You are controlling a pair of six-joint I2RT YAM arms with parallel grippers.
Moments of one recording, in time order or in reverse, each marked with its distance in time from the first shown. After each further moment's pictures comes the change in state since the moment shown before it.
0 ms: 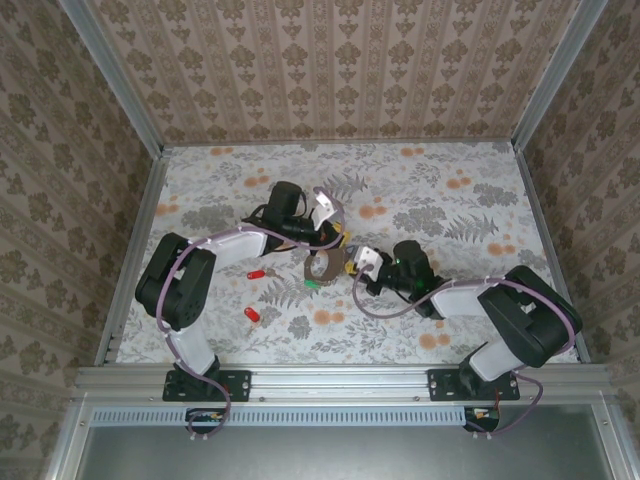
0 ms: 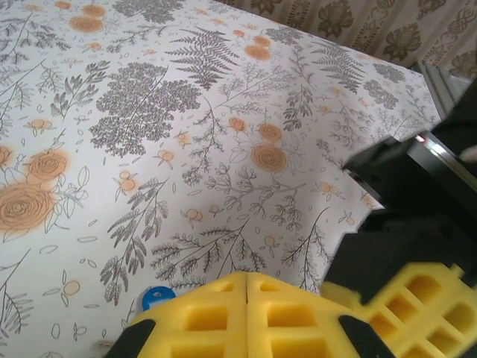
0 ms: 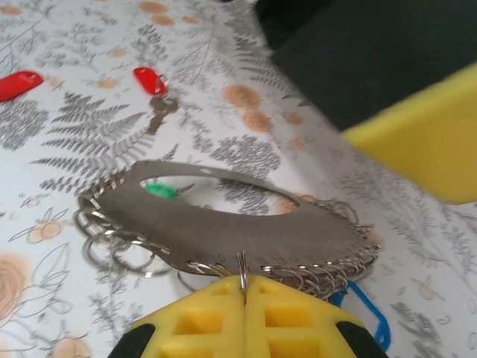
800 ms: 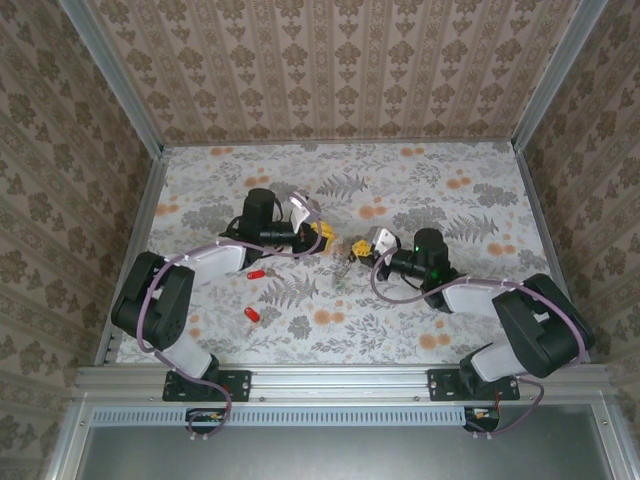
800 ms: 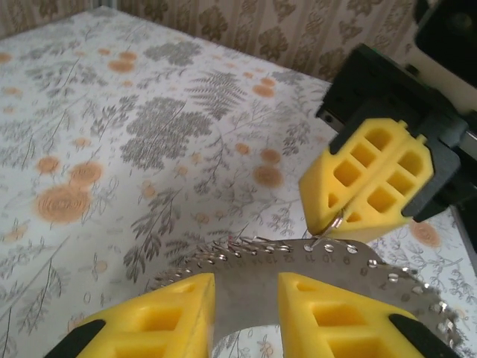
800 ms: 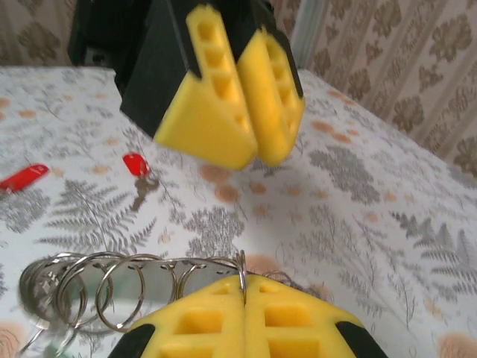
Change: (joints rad) left arm 0.079 -0.166 -0.178 0.173 0.071 -0.078; right arm -0.175 -0.083 0.055 0.042 -0.252 0.117
